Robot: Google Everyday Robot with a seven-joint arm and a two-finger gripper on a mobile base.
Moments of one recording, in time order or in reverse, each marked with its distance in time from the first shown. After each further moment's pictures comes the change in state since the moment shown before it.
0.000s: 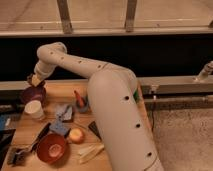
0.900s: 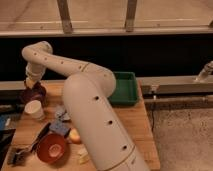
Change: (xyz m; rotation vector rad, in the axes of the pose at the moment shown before) arm -0.011 0.003 0.044 0.026 0.167 -0.029
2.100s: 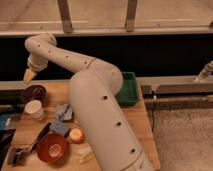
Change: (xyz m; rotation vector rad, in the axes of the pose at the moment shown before) arm -0.006 -0.043 -0.080 0.080 -0.135 0.048
